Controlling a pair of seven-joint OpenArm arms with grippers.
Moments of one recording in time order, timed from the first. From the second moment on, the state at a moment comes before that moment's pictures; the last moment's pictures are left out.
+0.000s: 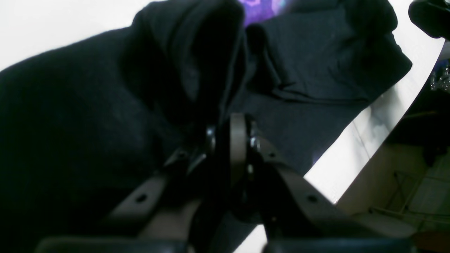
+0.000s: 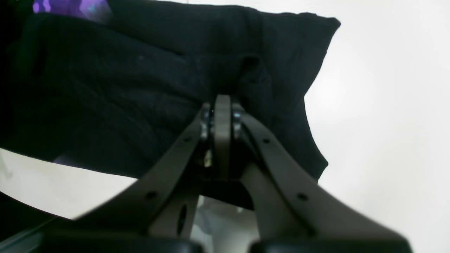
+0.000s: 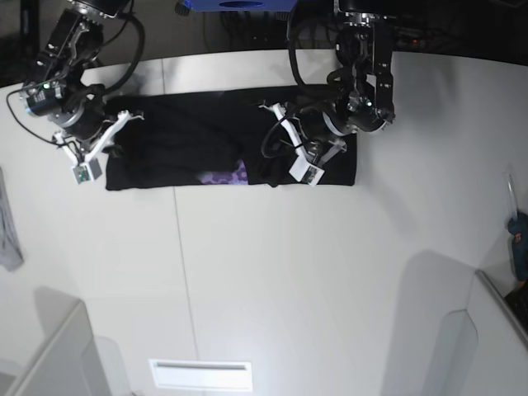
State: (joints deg) left arm 11.7 2.9 0.0 99.5 -24.7 -28.1 59.4; right arm -12.4 2.6 30.0 107.6 23.7 37.6 -67.2
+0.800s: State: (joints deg) left arm 11.6 2.6 1.8 99.4 -24.7 -28.0 59.4; right arm -12.3 2.6 30.0 107.6 23.7 37.6 -67.0
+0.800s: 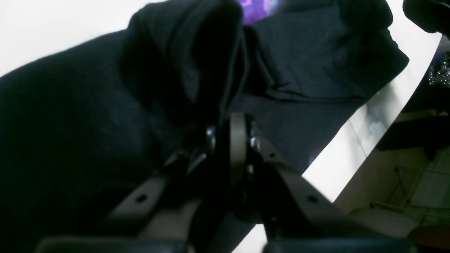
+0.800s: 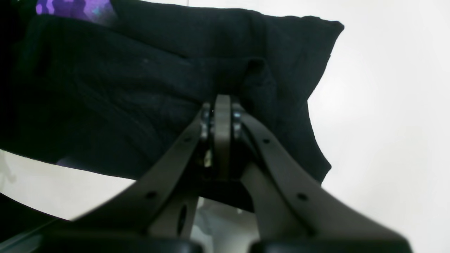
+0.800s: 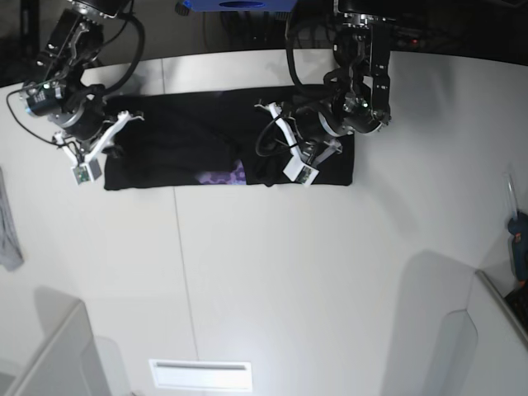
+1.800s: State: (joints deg) left arm 4.4 3.2 12.2 98.2 -25.4 -28.1 59.3; right arm -12.3 2.6 30.2 107.5 23.8 37.6 -66.8
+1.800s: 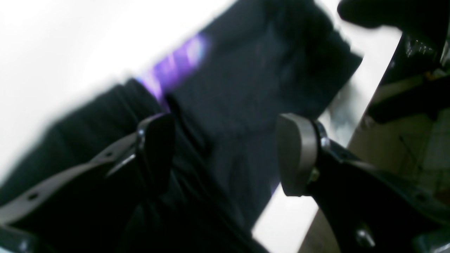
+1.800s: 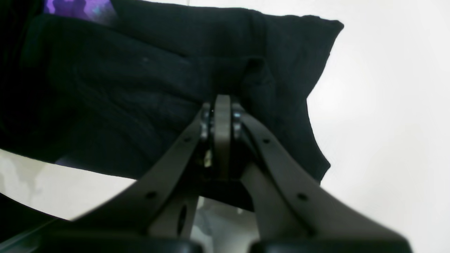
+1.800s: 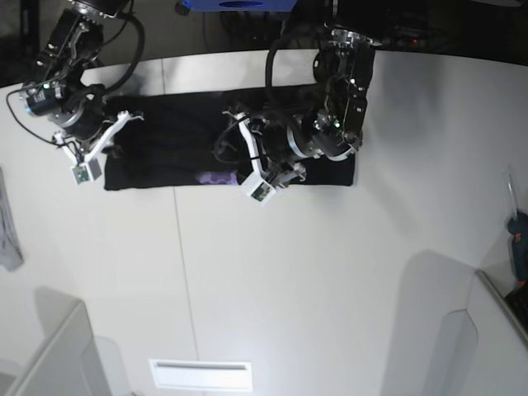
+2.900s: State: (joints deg) left arm 7.0 -12.1 9.4 102.1 -42.0 -10.0 59.0; right arm -8.9 2.6 30.5 107.5 24.1 37.6 -67.0
